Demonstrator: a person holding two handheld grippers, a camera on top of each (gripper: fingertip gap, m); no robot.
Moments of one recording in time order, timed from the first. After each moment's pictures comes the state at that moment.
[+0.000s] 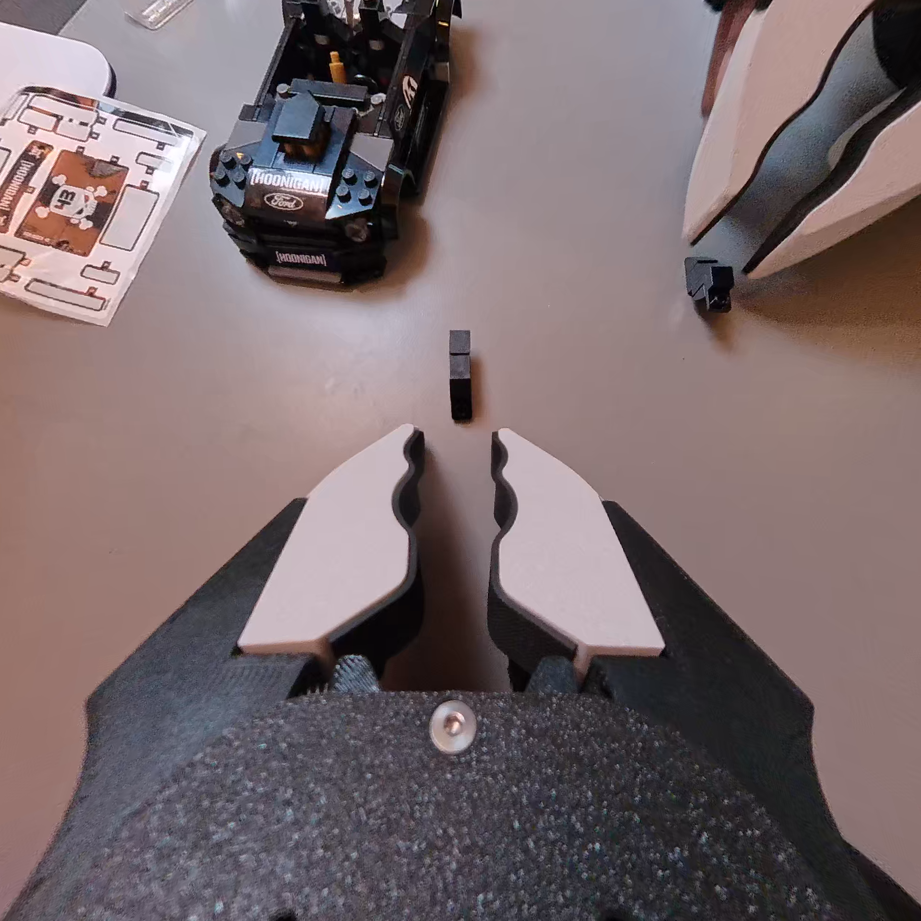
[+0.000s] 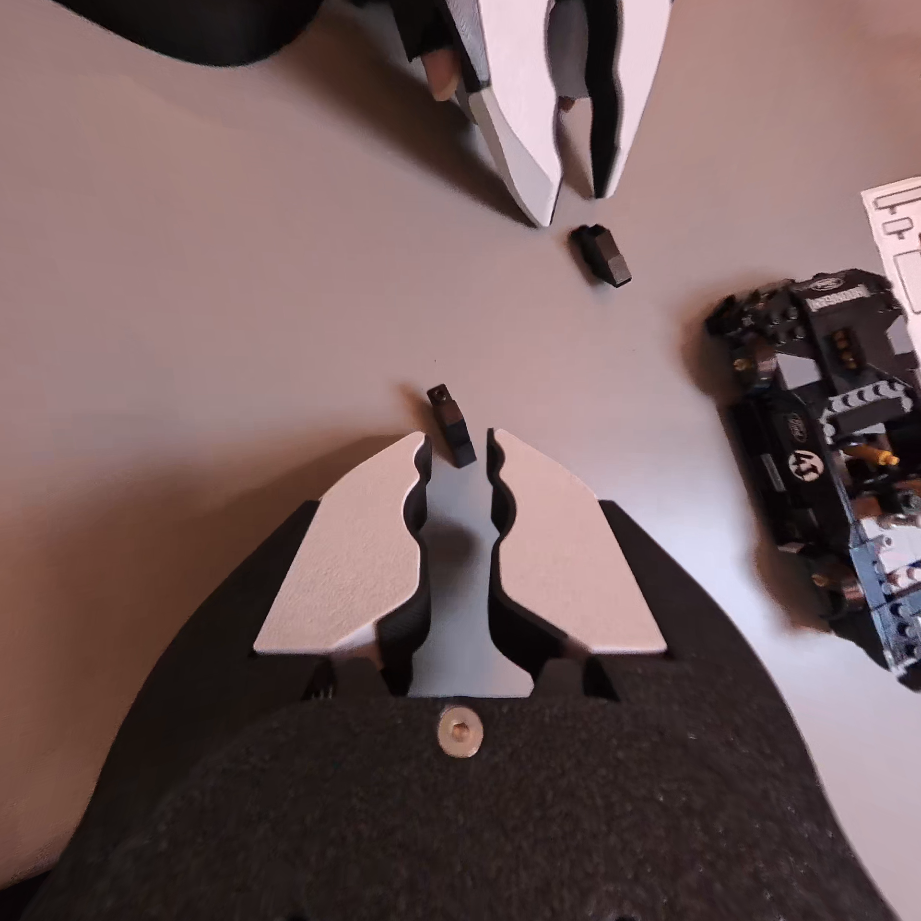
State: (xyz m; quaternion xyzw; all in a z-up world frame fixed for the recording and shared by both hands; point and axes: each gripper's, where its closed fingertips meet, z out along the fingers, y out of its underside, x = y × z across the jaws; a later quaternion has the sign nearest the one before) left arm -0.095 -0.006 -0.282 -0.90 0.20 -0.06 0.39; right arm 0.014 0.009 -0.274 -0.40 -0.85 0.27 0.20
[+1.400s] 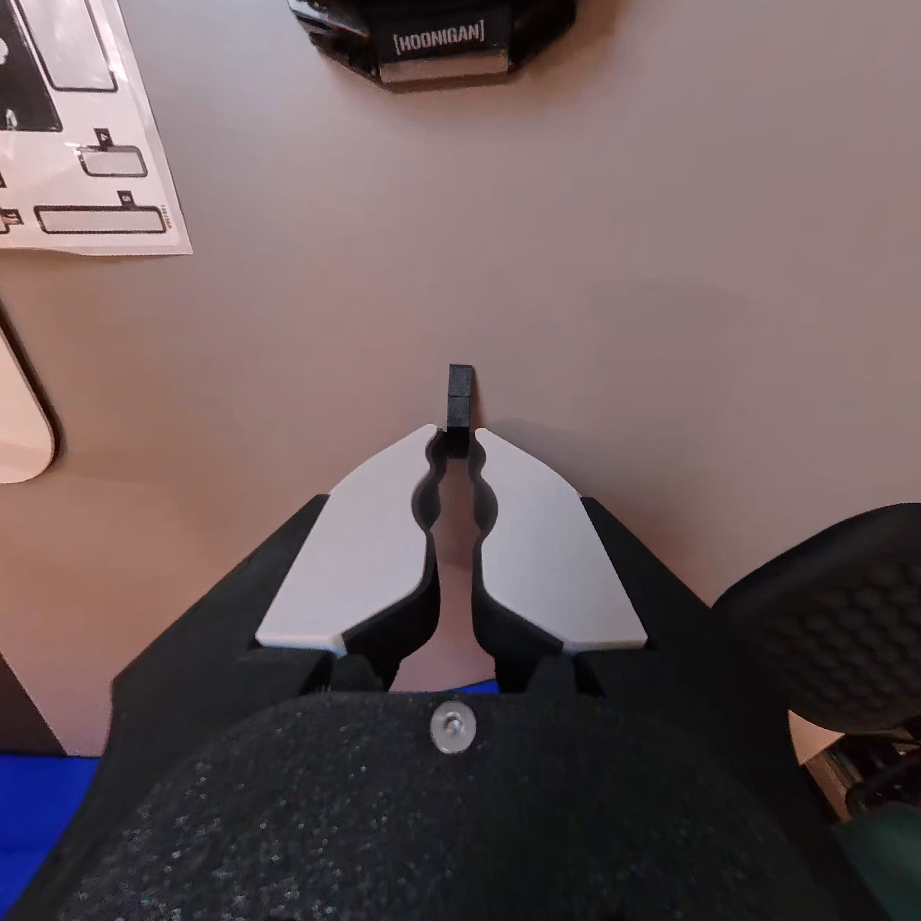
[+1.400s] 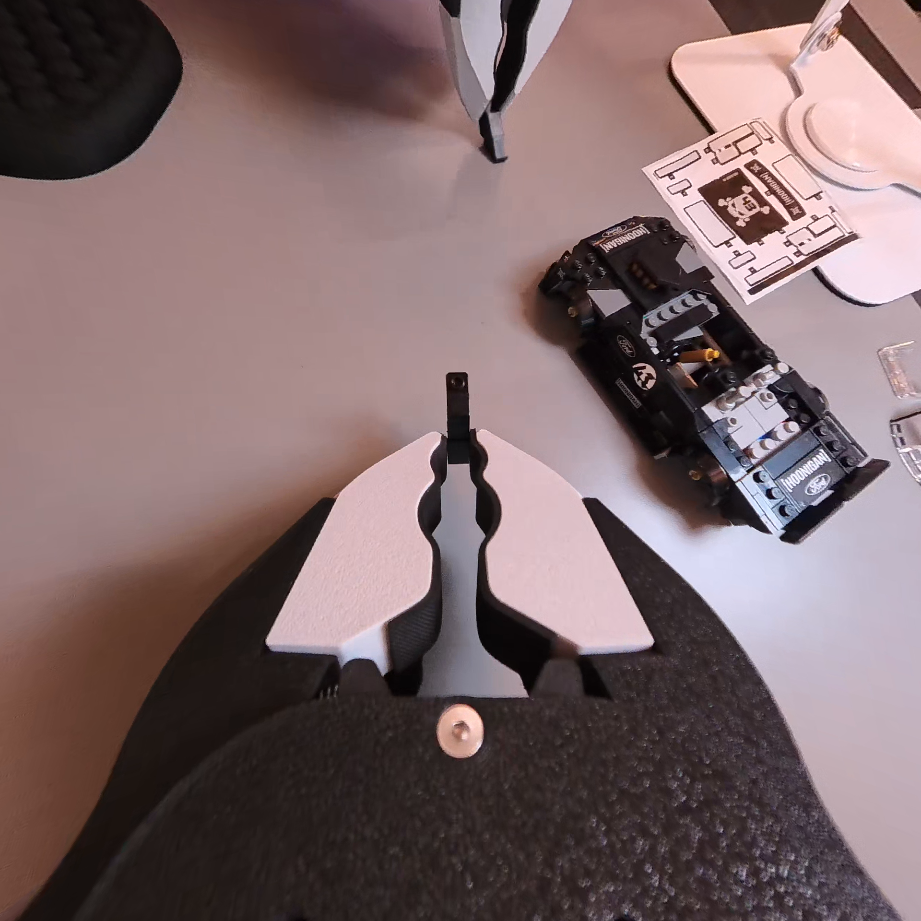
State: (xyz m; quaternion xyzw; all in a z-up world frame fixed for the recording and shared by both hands) left arm -0.187 0.001 -0.281 -0.94 0.33 -0.02 0.01; right arm 0.002 0.063 -0.255 -0.48 -0.77 0.32 0.28
